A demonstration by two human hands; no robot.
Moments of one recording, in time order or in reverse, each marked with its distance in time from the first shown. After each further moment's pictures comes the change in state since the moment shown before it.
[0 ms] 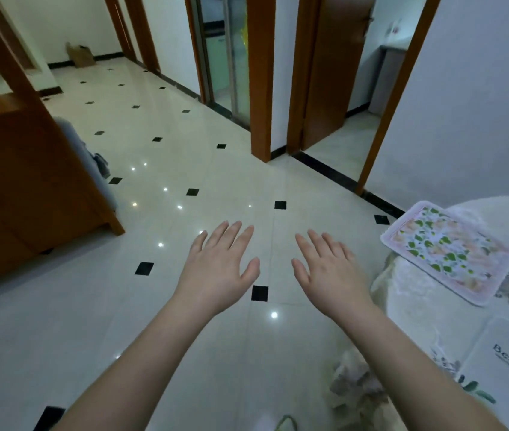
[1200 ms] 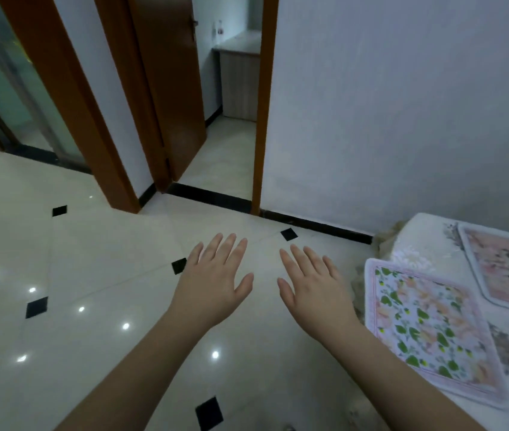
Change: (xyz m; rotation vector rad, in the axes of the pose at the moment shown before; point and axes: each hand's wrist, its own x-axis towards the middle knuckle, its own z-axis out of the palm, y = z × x) left_hand 0.547 0.038 0.079 0.026 -0.110 0.611; right_hand 0.386 0.174 0.021 -0.097 -0.004 0.527
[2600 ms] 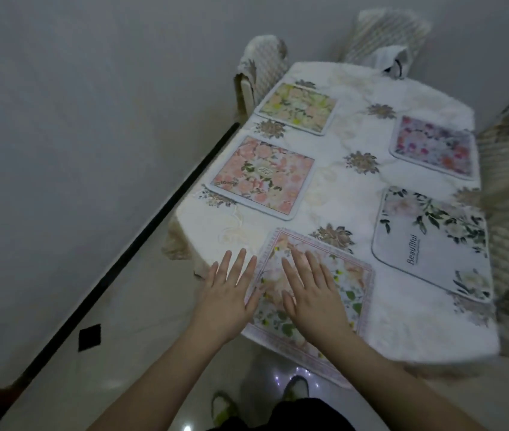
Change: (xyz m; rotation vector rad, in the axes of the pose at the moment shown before) left_hand 0.391 0.309 0.149 -0.051 -0.189 1.482; right_hand 0.061 0.247 0.109 -0.074 0.048 1.366
